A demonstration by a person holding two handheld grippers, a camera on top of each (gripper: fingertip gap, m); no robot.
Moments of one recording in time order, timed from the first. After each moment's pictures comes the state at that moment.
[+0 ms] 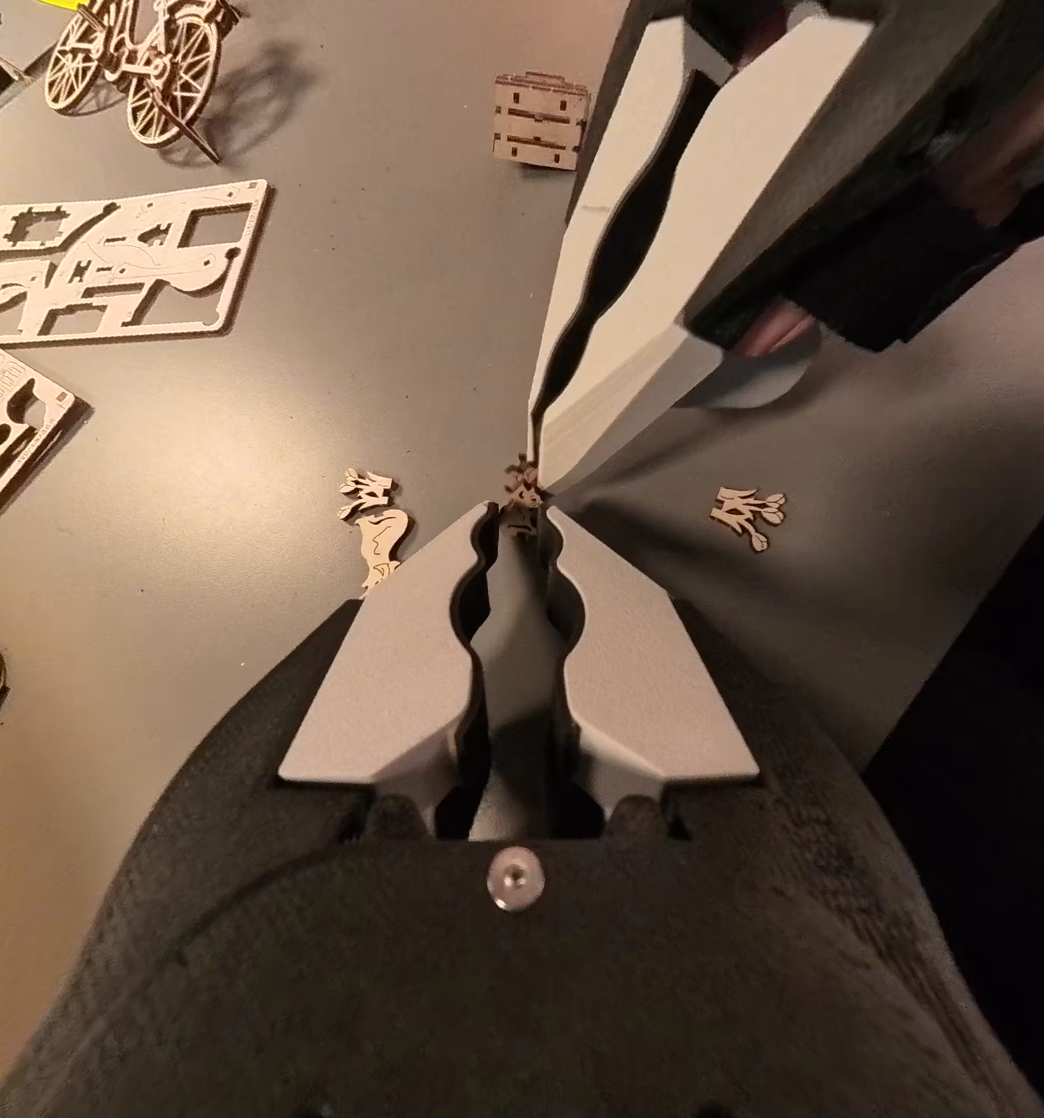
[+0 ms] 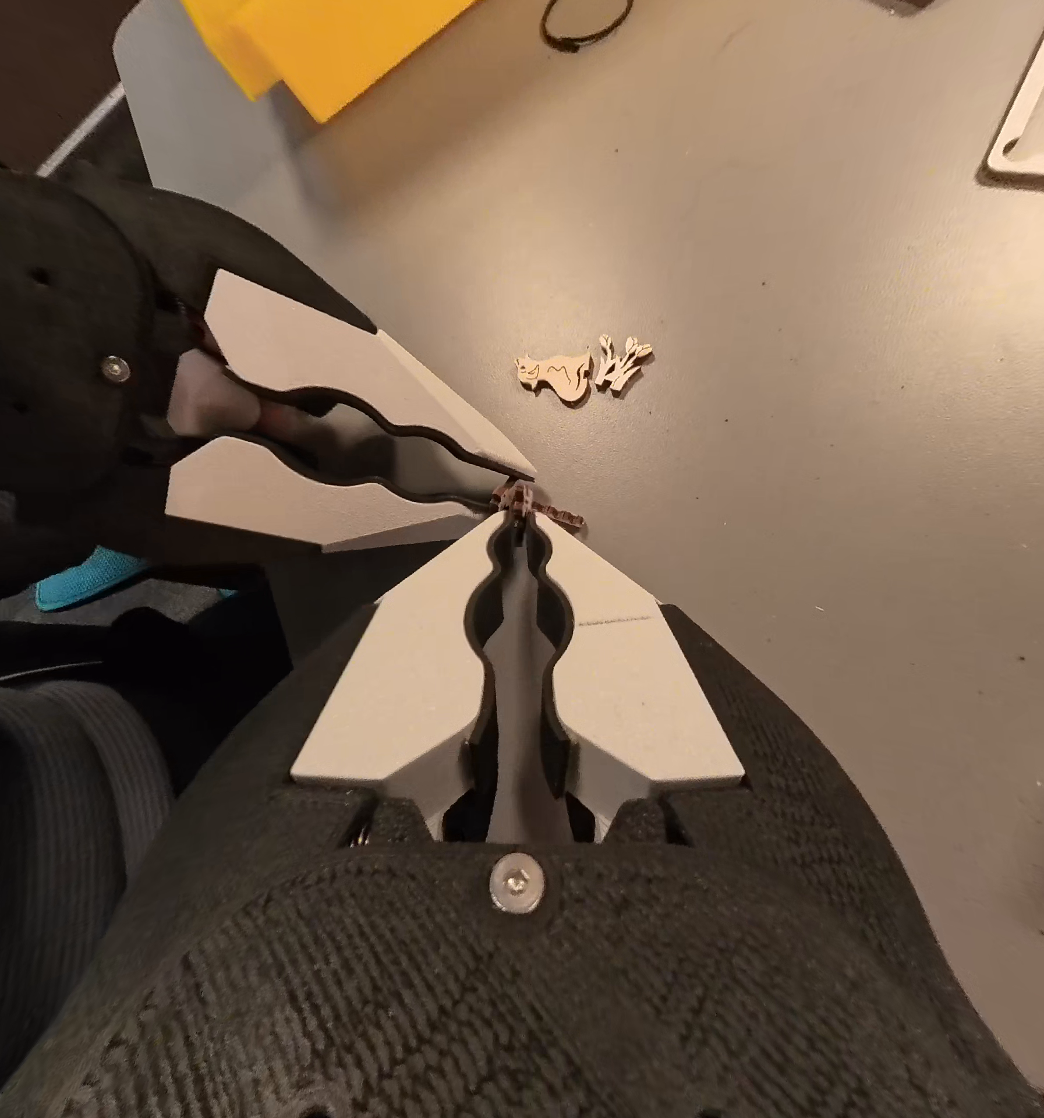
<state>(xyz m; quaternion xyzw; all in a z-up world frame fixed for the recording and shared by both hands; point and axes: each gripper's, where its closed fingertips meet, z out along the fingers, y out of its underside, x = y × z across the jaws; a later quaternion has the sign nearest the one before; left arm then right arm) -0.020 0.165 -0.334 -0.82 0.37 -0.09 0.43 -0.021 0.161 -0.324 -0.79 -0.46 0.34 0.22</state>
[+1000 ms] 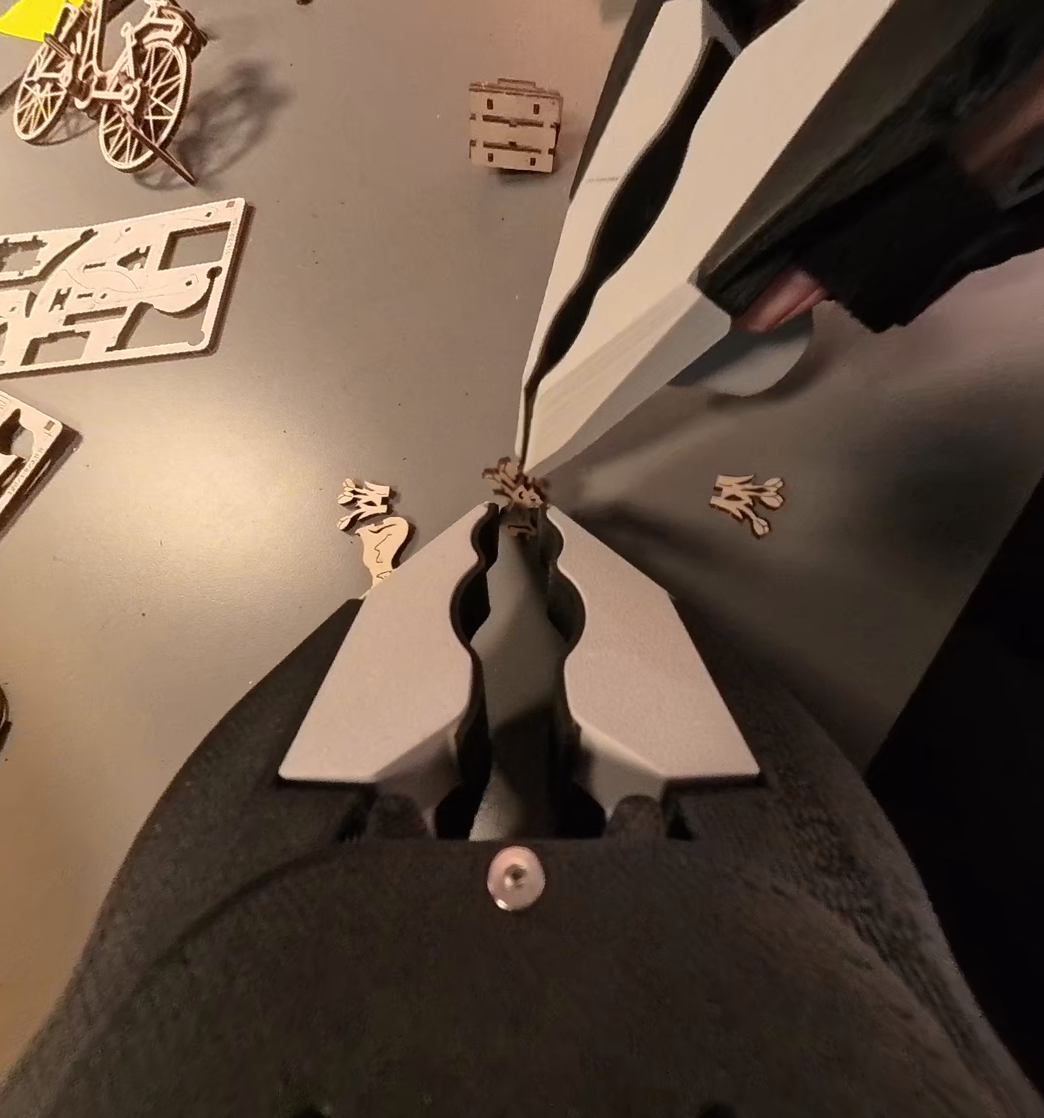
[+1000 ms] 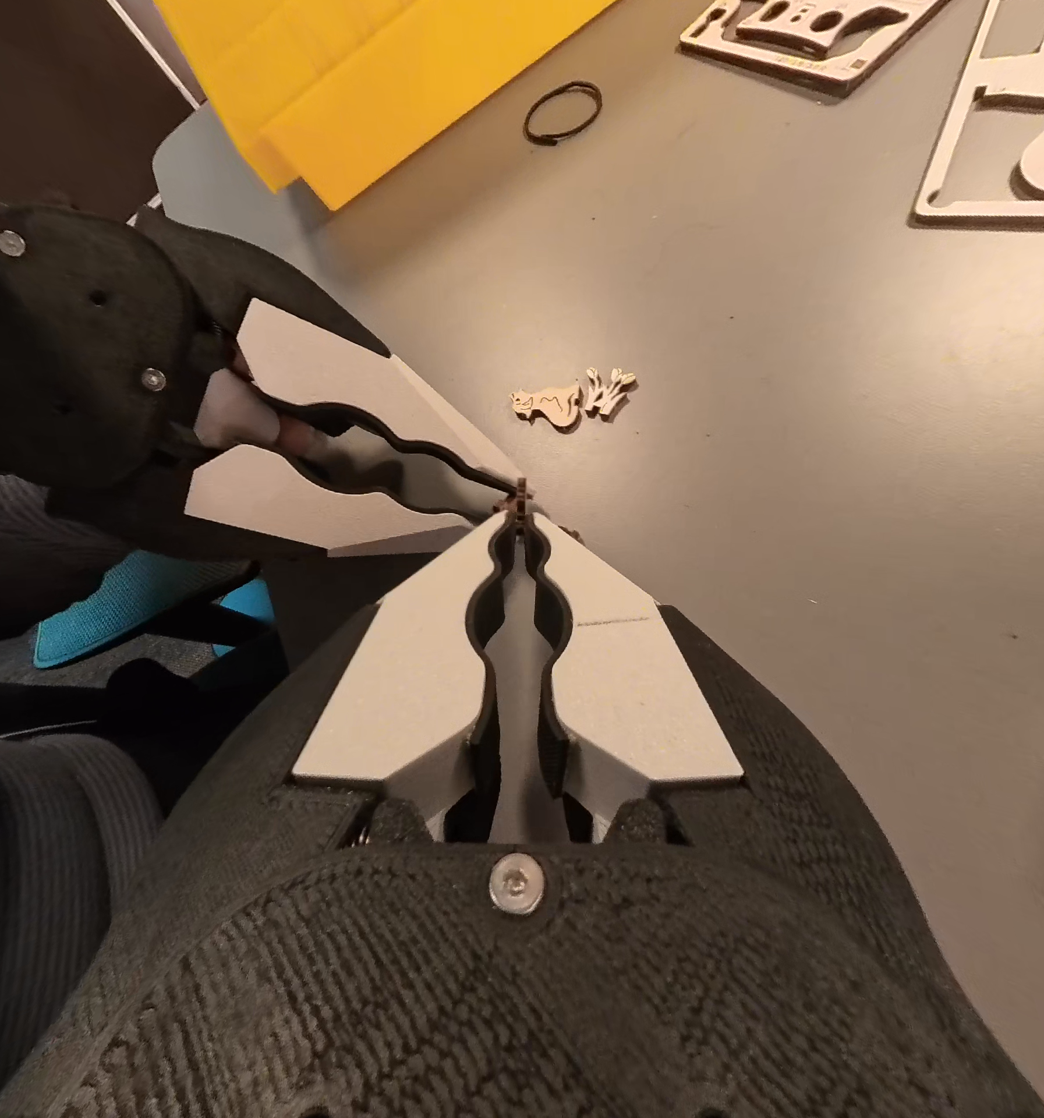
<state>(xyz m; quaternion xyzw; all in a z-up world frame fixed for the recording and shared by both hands) -0.020 0.164 -0.334 -0.81 0.40 -0.10 0.42 -0.022 0.165 -0.316 -0.78 -0.43 0.36 0.27</state>
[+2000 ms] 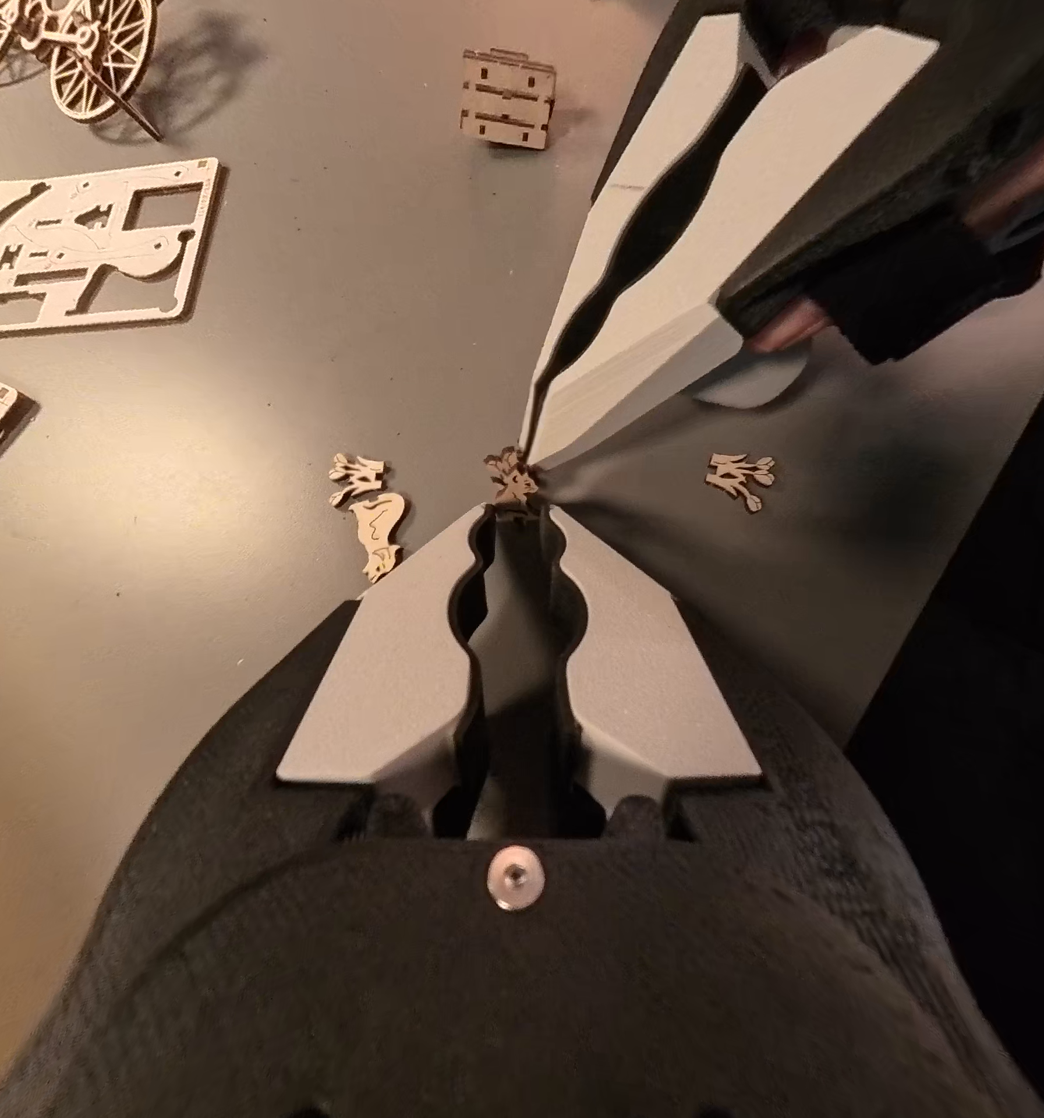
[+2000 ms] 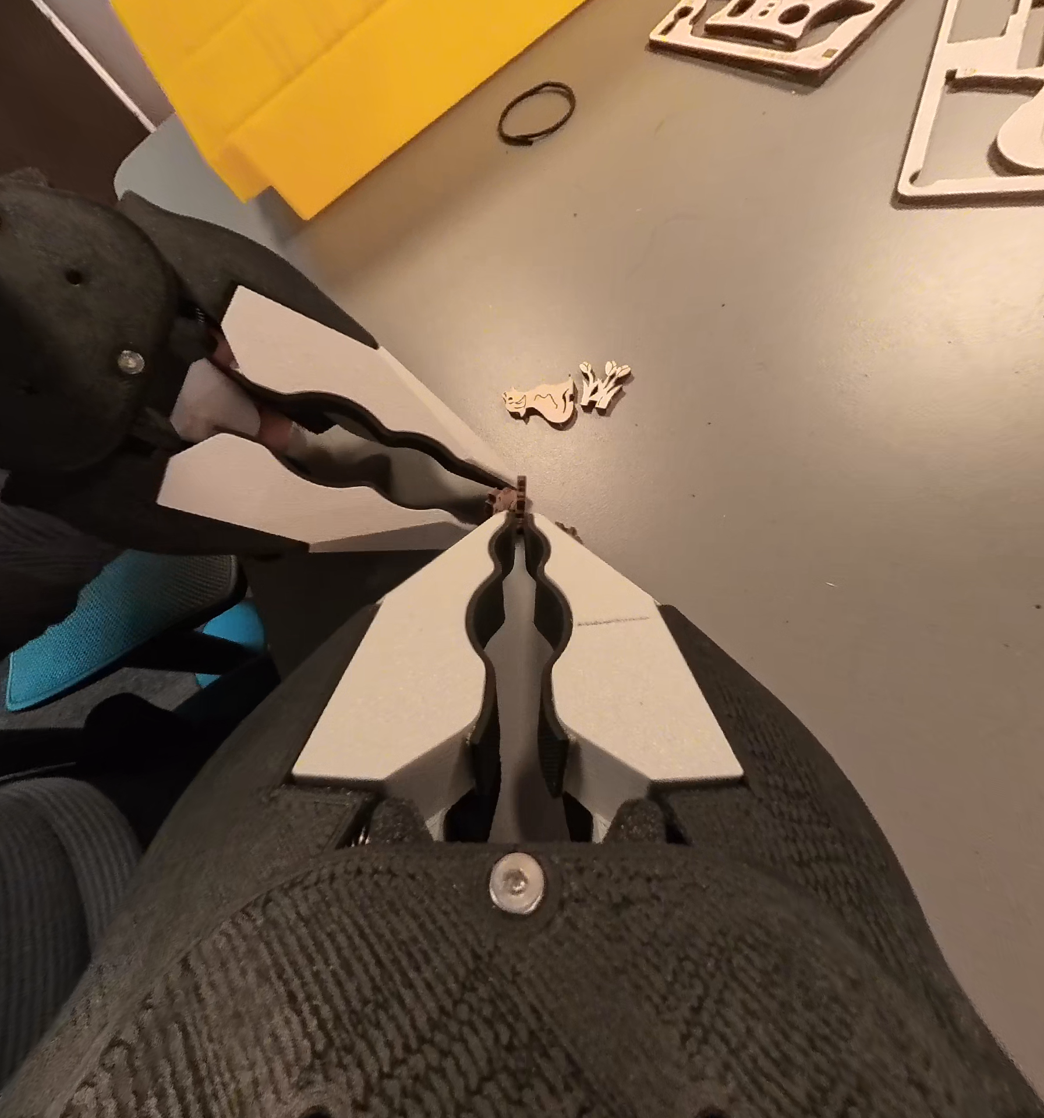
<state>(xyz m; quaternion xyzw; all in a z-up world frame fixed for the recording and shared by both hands) -0.026 0.160 -0.336 -0.82 0.39 -0.13 0.40 -0.025 0.163 -0.321 -0.80 -0.40 0.35 0.28</state>
